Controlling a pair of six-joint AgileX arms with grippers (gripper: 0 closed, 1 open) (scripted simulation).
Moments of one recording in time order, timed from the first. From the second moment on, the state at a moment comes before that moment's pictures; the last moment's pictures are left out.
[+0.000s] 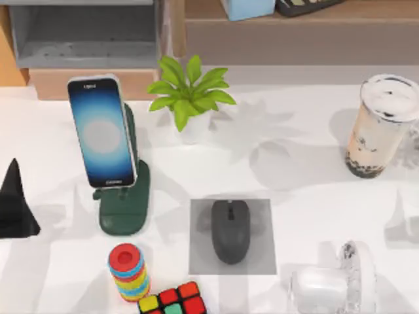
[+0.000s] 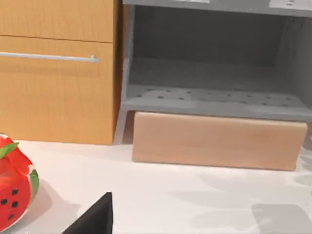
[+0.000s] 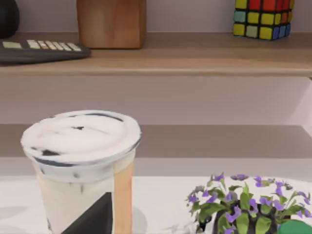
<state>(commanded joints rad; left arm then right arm) -0.14 0.19 0.10 -0.02 -0.12 -0.08 0.00 0.00 0.00 0.00 0.00 0.00</state>
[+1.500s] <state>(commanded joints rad) 0.00 0.00 0.00 0.00 0.00 0.00 0.33 0.88 -0.06 0.86 0.21 0.07</state>
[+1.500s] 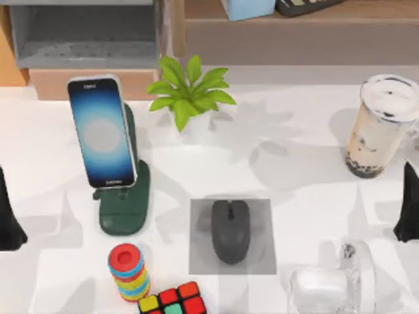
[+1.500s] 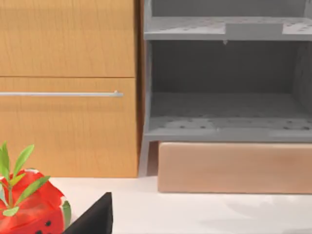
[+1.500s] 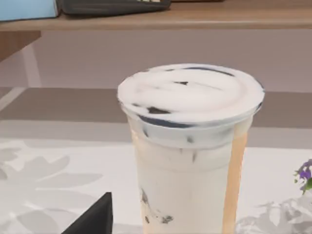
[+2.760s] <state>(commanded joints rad) 0.00 0.00 0.00 0.00 0.00 0.00 0.39 2.00 0.31 1.58 0.43 0.05</state>
